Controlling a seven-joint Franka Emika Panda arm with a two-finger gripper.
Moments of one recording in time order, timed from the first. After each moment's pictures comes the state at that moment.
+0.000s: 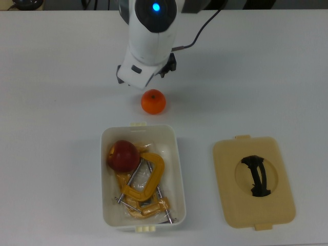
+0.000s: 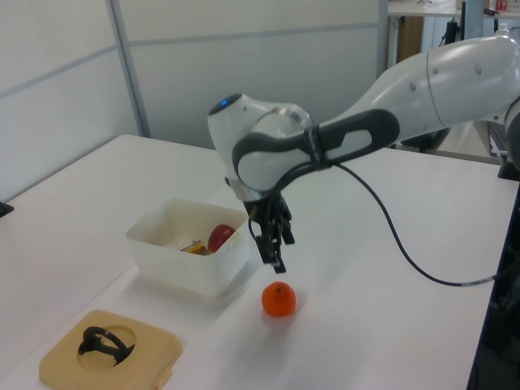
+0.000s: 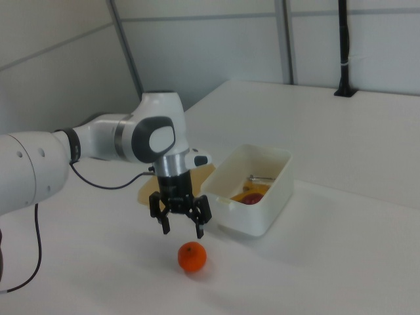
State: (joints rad) arm 0.01 0.32 0.12 -1.64 -0.11 1.72 -0.14
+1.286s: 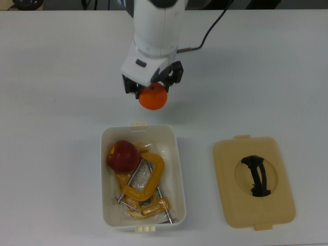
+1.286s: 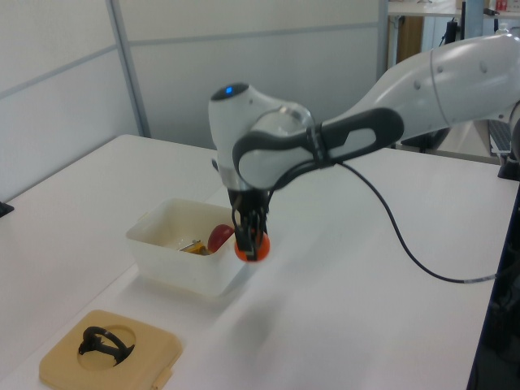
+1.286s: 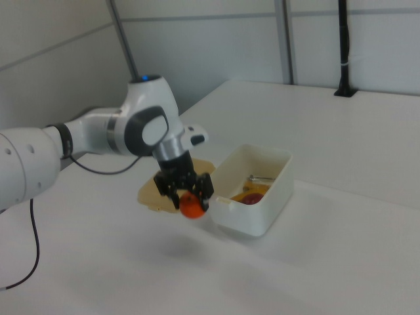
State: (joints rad) arm 0.02 0.29 0.11 -1.61 -0.11 1.91 -0.11
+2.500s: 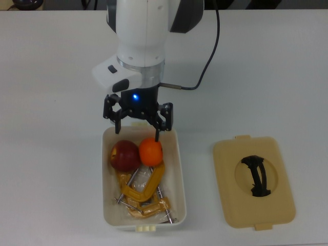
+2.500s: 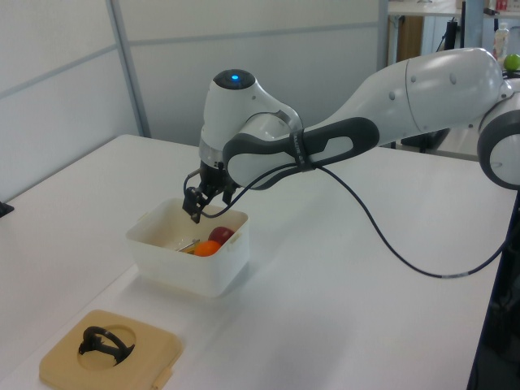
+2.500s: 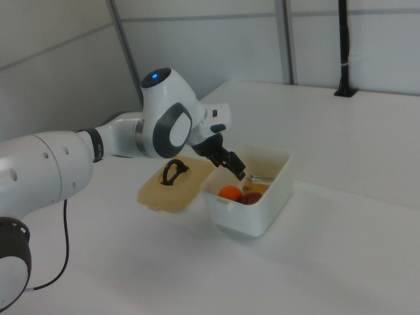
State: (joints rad) arm -0.01 0.43 0.09 -1.47 -0.18 2.26 0.38
